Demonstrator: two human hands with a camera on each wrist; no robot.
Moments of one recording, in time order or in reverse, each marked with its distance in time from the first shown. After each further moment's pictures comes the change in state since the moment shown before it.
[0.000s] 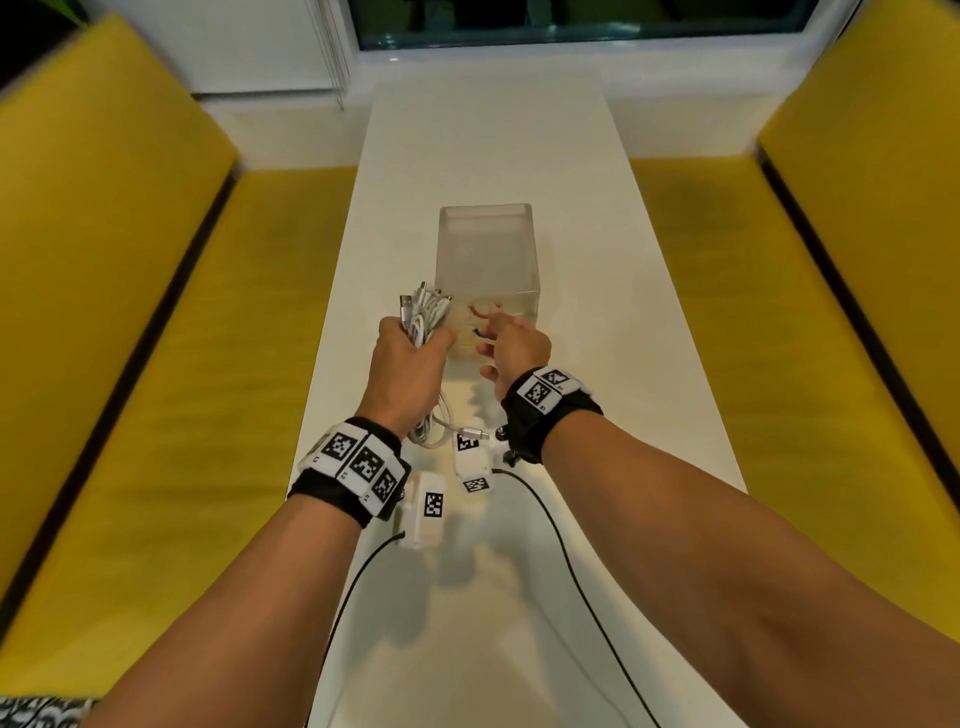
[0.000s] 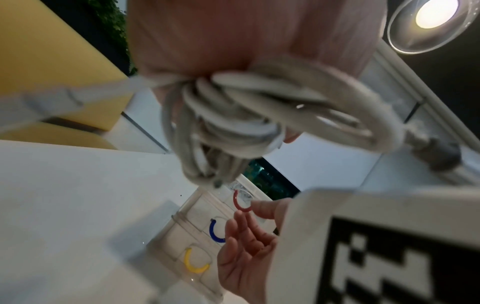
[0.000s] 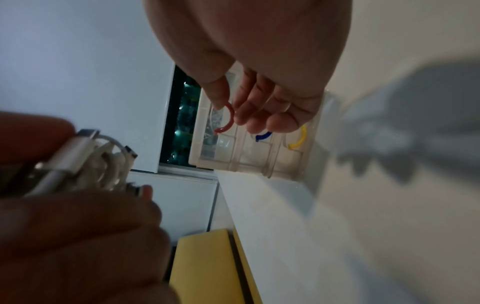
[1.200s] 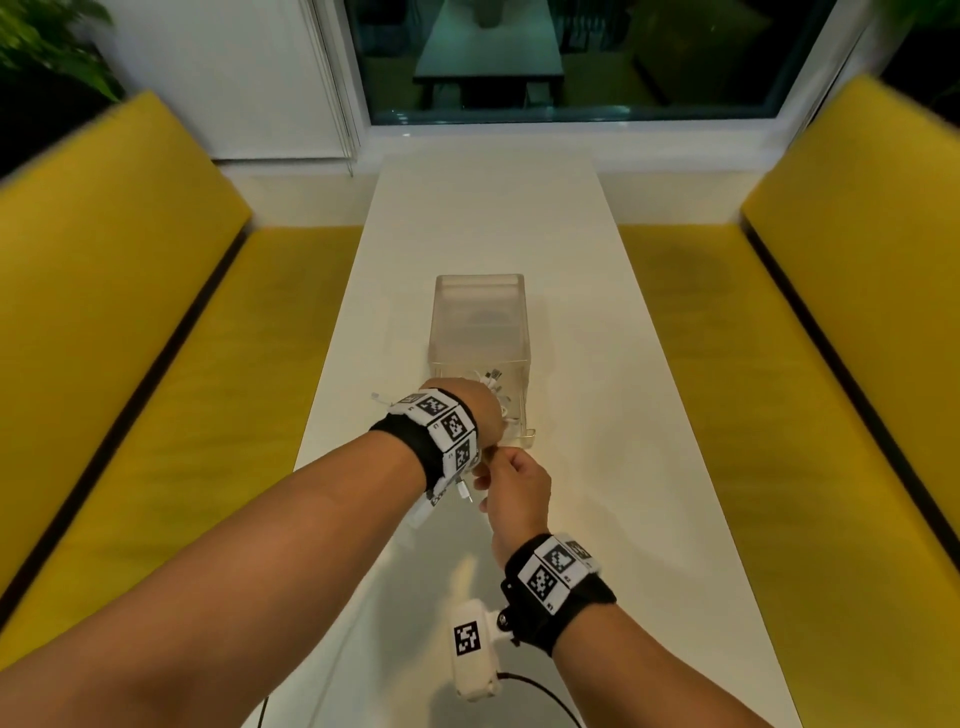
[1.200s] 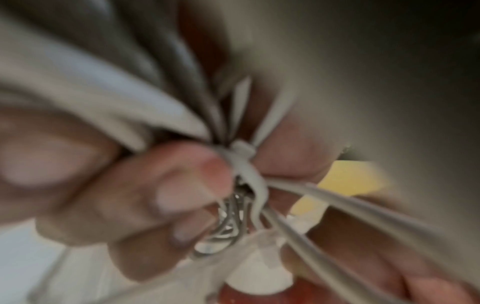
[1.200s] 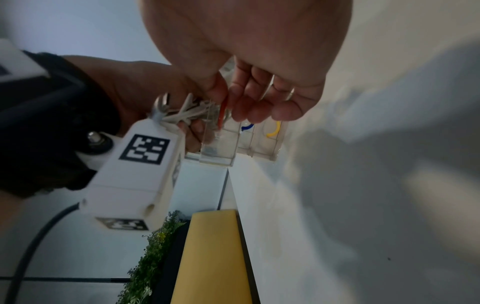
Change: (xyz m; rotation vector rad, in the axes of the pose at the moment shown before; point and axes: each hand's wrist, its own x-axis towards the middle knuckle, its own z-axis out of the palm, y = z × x) left_hand 0.031 0.065 0.063 1.266 -0.544 0.021; right_hand -0.058 0.044 -0.044 -0.038 -0.012 -0.098
